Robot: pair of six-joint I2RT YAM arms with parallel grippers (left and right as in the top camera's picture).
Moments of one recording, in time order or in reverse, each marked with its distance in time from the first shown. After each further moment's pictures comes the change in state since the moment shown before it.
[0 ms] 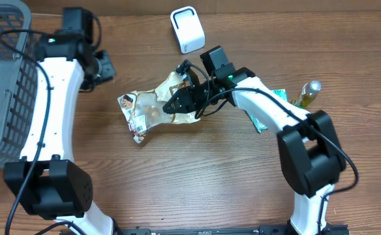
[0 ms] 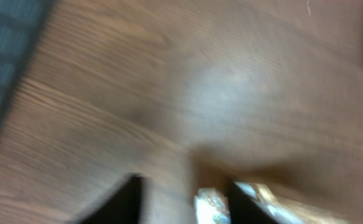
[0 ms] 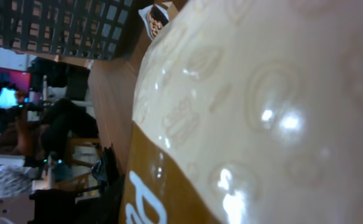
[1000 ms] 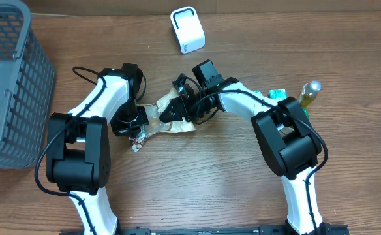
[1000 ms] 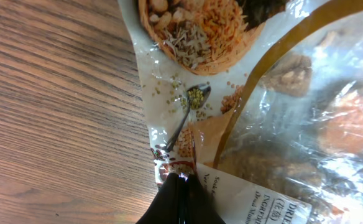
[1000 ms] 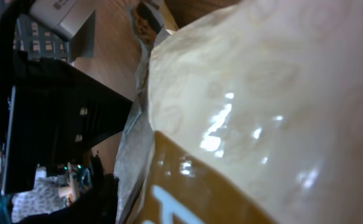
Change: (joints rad) left arm -0.190 0.197 -0.420 0.047 0.039 -0.050; right arm 0.031 0.225 -0.002 0.129 -0.017 0.140
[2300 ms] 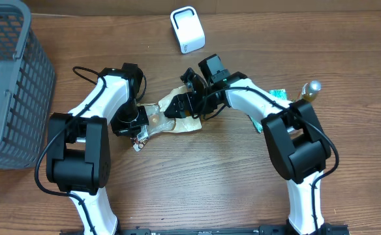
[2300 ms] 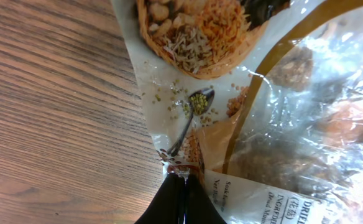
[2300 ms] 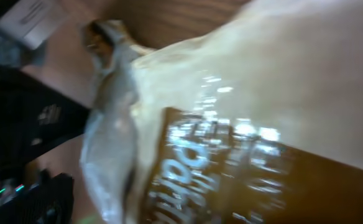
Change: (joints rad) left arm -0.001 0.000 0.002 -0.003 0.001 0.000; right arm -0.029 -0.061 0.001 -0.094 0.197 -0.108
